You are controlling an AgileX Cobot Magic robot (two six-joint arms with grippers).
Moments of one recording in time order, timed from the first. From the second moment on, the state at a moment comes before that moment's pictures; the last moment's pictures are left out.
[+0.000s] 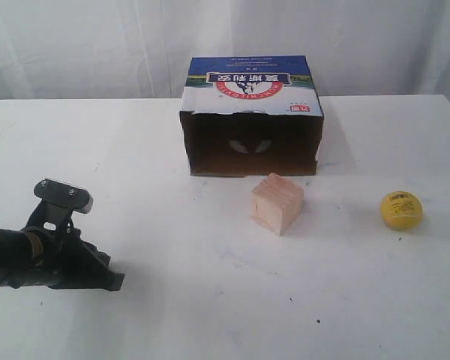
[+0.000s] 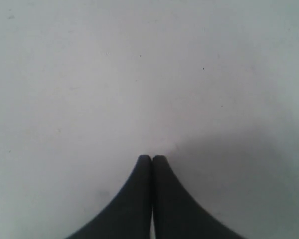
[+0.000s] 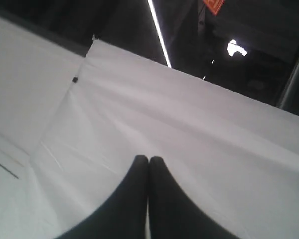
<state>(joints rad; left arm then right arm) -0.42 1.66 -0.50 0.56 -0.24 -0.55 -0.12 0.12 -0.09 0.66 -0.53 0.55</state>
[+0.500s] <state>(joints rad) -0.42 1.66 -0.49 0.74 -0.57 -0.66 -0.12 1.49 -0.99 0.23 0.42 -0.34</state>
